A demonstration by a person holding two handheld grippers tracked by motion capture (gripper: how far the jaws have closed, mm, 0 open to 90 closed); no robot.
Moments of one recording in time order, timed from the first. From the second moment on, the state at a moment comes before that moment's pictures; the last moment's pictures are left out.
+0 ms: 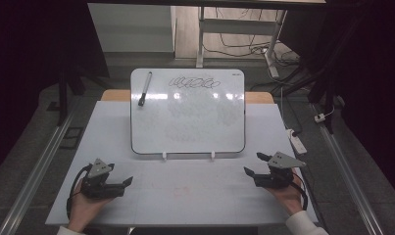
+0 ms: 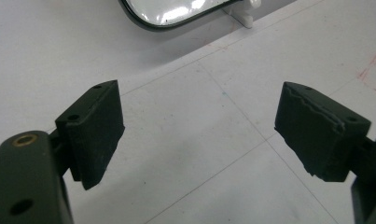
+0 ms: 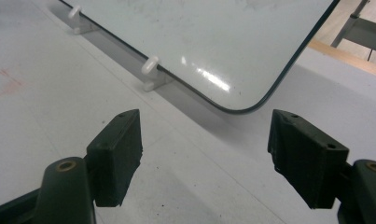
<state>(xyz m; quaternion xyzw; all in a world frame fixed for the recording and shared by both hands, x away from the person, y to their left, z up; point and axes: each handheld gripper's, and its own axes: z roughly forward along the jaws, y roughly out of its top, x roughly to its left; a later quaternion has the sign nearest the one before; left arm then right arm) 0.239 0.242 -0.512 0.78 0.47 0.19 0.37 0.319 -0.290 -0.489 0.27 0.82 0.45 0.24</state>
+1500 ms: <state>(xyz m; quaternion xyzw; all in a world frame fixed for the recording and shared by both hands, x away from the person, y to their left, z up) 0.314 0.211 -0.427 0.78 0.44 0.21 0.38 0.319 -0.284 -0.492 0.27 0.82 0.46 0.23</state>
